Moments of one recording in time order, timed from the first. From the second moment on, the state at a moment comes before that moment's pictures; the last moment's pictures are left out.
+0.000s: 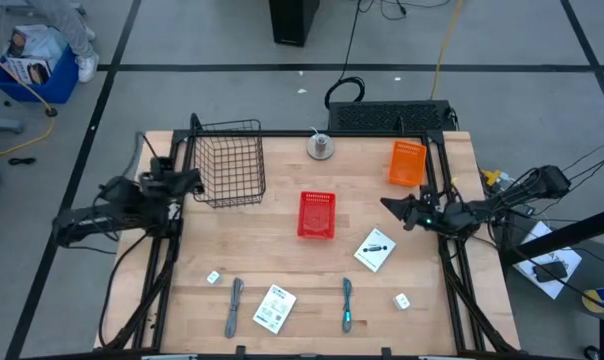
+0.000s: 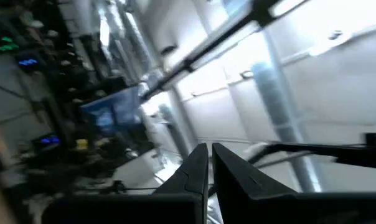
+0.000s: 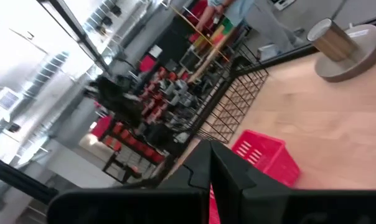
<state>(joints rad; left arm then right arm) 0.14 0.08 0.21 0.47 -0.04 -1.23 0.37 0.44 0.02 0.43 0.76 0.89</state>
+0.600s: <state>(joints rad) -0.31 0.85 1.02 -0.54 0.02 -1.30 0.36 0.45 0.02 0.39 0.74 0.81</state>
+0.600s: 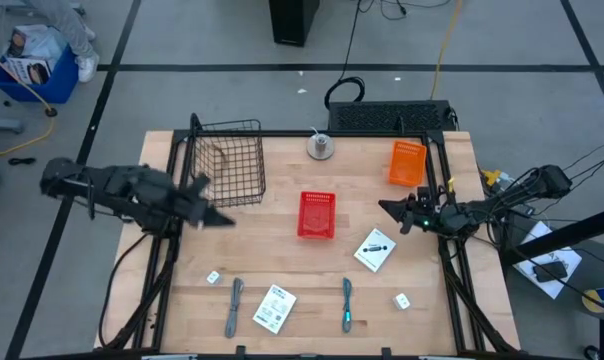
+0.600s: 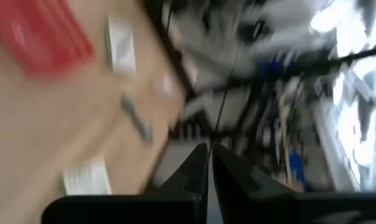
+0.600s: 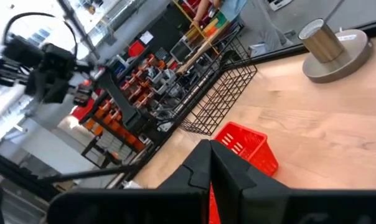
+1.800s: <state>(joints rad) -0.69 1.41 1.06 -1.06 0.02 -1.88 0.36 0.45 0.02 0.29 0.63 0.75</state>
